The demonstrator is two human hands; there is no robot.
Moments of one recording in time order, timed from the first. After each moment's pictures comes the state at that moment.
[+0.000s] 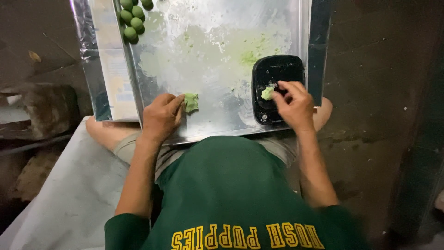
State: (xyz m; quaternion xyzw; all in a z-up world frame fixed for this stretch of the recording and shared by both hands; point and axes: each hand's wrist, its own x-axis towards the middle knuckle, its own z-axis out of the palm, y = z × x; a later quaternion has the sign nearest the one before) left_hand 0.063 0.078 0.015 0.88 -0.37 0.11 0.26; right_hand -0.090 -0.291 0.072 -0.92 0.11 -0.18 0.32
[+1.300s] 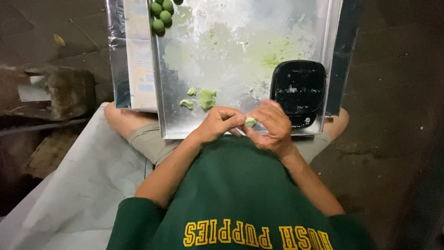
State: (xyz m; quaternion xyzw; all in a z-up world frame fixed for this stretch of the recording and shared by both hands) left_hand 0.016 0.007 0.072 0.48 -0.11 -0.47 0.73; right_hand -0.072 -0.183 0.087 -0.86 -0.09 -0.24 0.44
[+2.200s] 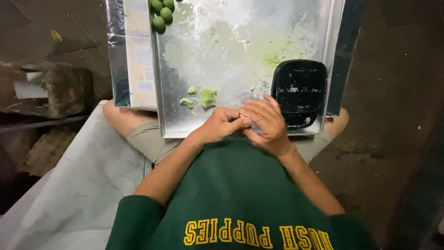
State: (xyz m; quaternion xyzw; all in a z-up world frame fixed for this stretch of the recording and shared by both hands) left_hand 0.006 -0.001 0.040 0.52 -0.17 -0.45 0.71; right_hand -0.065 -0.173 0.092 -0.89 -0.13 -0.21 0.37
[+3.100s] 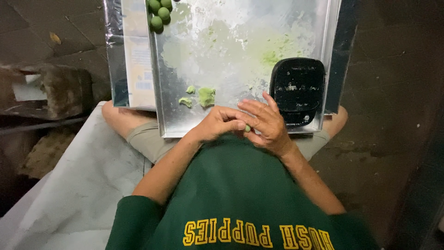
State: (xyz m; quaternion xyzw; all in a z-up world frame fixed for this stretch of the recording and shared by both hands) left_hand 0.013 0.004 0.073 0.40 -0.16 -0.48 0.76; right_hand -0.070 -0.182 0.095 -0.88 -0.19 -0.19 0.40
